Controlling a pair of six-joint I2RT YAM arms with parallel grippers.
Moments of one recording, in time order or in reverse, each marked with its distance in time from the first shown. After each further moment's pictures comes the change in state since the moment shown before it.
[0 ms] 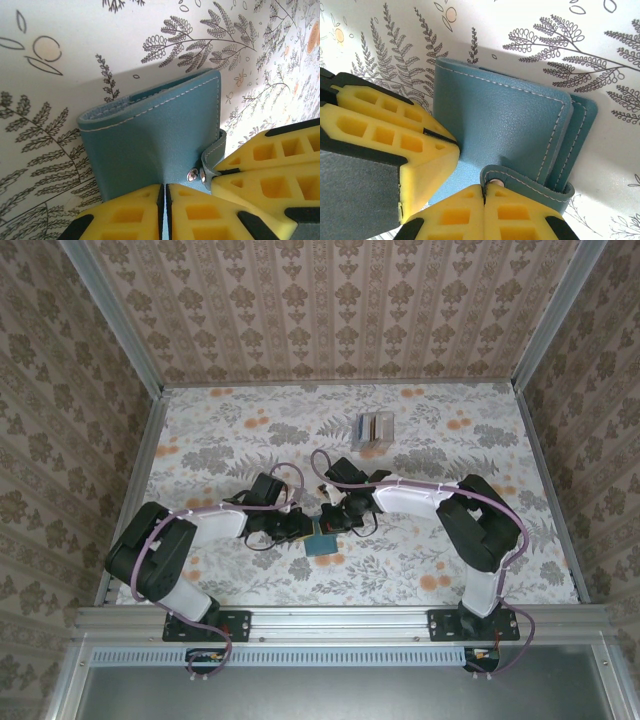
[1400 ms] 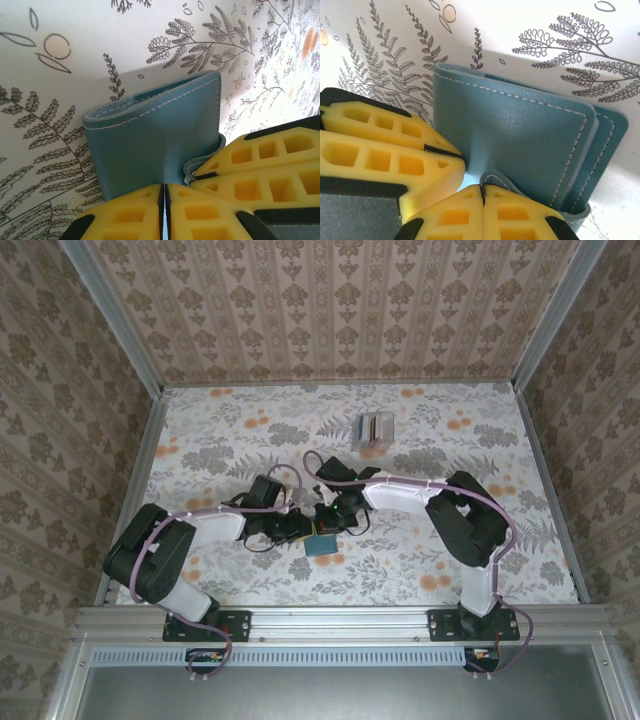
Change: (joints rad) left arm 0.007 -0.018 -0.034 0.050 -0.001 -0.032; right arm 0.031 0.069 0.078 -0.063 0.023 0.035
